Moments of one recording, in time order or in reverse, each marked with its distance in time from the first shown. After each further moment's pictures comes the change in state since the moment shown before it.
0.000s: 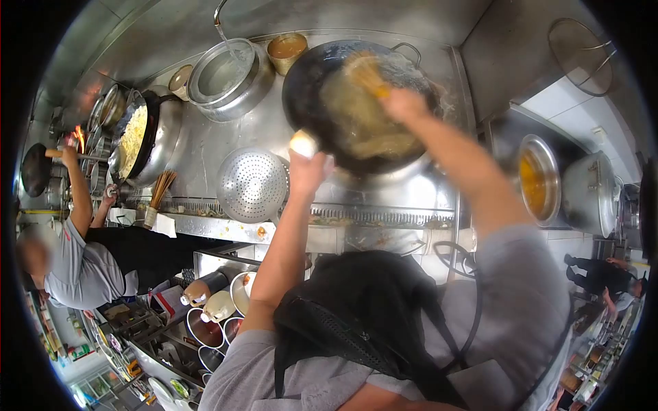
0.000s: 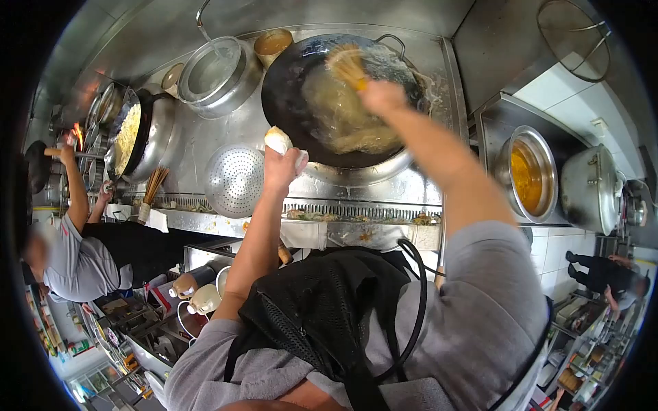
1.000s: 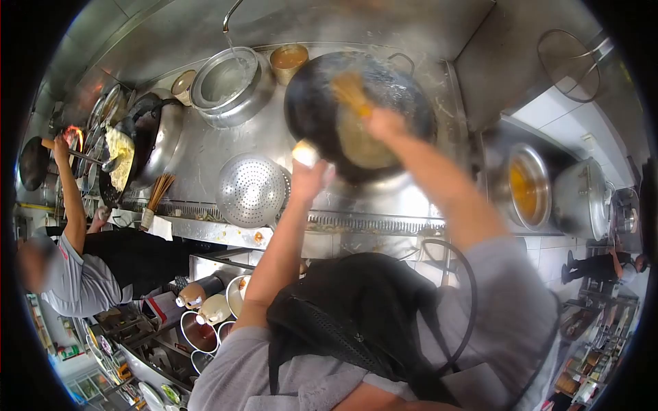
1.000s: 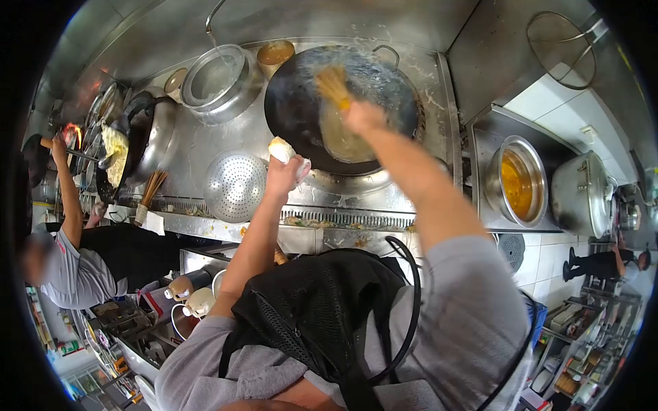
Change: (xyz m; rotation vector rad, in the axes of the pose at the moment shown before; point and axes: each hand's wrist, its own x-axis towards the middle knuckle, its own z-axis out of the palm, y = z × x) left_hand -0.009 -0.002 -0.003 -0.132 -0.105 -0.045; right_hand -0.022 -0.044 0.016 0.110 0.020 0.059
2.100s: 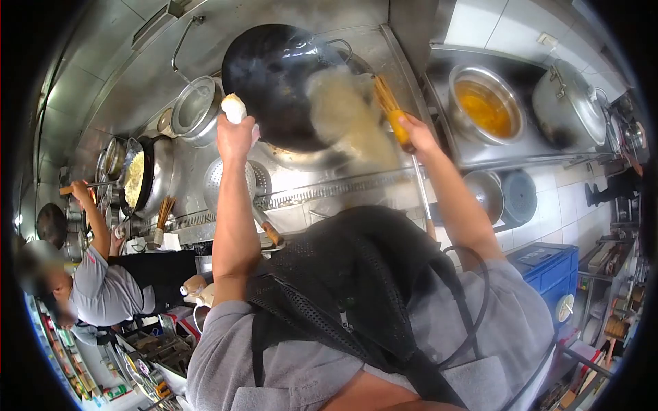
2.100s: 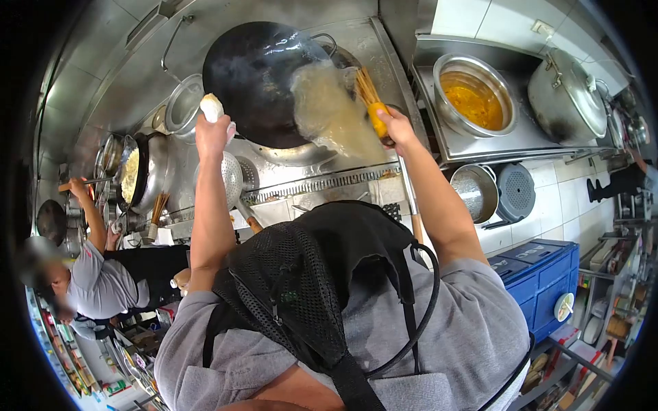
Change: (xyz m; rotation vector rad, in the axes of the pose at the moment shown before) left_hand -0.058 0.096 0.060 0.935 0.373 0.479; right_hand -0.218 0.254 0.039 1.638 0.031 0.210
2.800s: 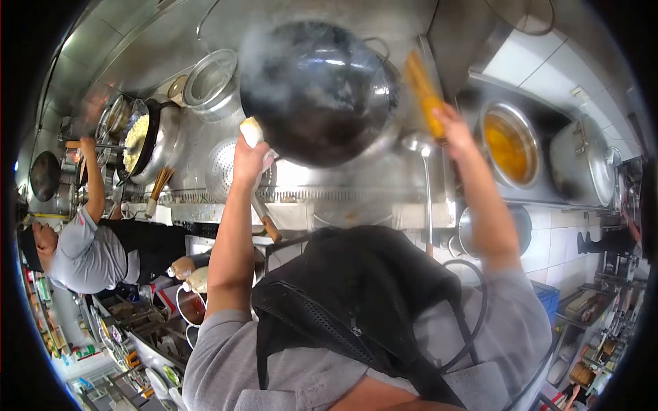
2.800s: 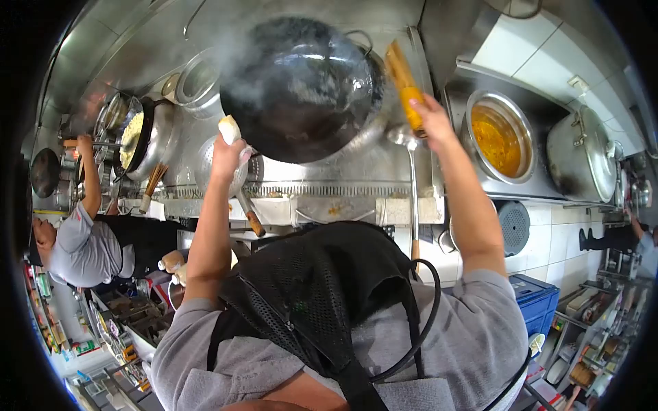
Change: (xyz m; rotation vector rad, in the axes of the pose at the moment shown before) left_hand -0.034 -0.063 -0.012 -0.432 -0.253 -0.174; right_hand 0.053 -0.076 0.002 -0.132 -0.045 -0.138
